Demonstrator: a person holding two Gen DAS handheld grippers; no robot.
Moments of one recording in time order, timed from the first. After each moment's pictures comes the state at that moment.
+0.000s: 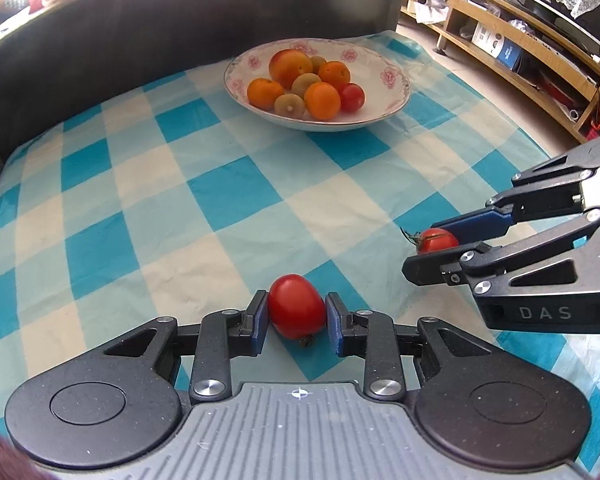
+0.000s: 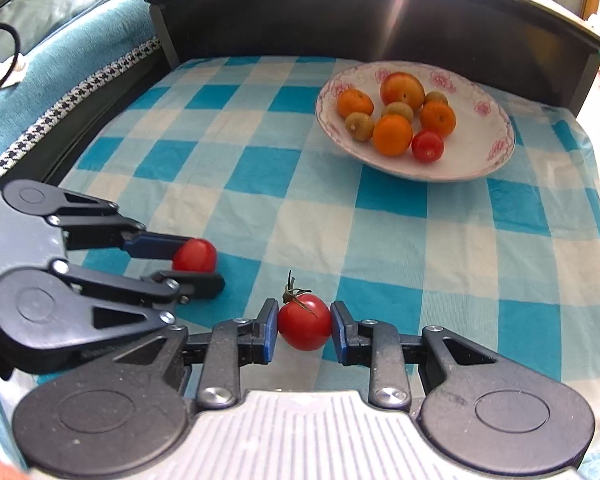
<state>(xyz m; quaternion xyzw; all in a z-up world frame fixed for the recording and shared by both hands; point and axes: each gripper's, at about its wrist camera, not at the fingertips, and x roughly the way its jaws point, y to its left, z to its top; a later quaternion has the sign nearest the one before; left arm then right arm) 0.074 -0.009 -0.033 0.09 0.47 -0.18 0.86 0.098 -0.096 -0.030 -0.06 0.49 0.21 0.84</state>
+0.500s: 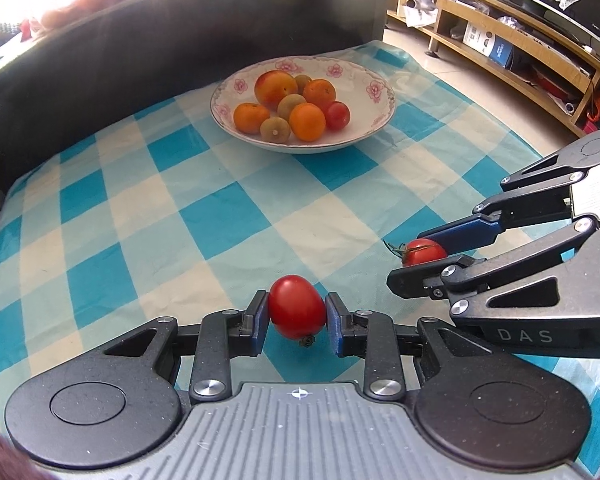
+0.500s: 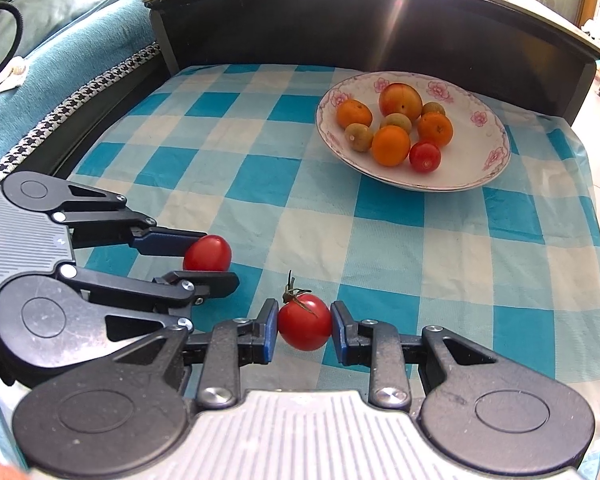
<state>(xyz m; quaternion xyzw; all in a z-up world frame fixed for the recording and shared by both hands) 0.073 -0.021 -0.023 0.11 0.45 -0.18 0.87 0.096 -0.094 -0.025 -0.06 0.49 0.20 0.85</state>
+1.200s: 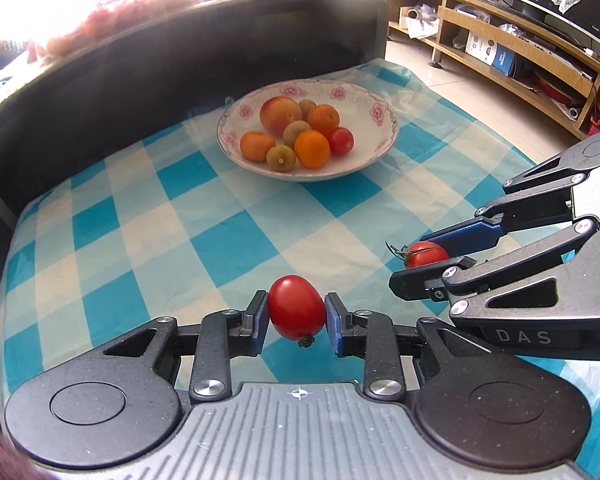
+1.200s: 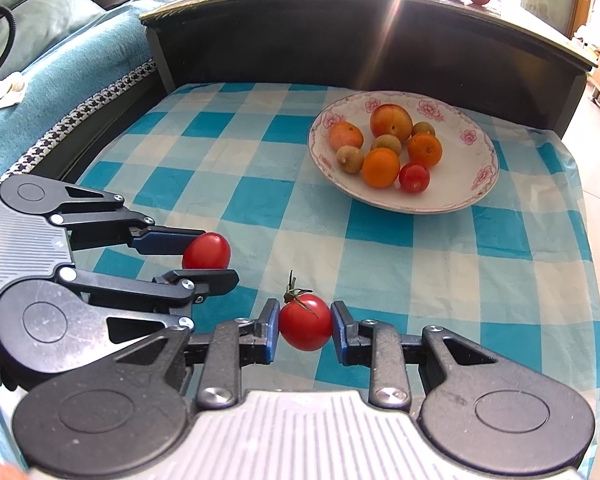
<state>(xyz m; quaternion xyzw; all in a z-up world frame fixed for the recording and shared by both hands) 0.076 -0.026 -0.009 0.12 0.43 -0.17 0.88 0.098 -0.098 -0.014 -0.06 0.47 0.19 0.86</state>
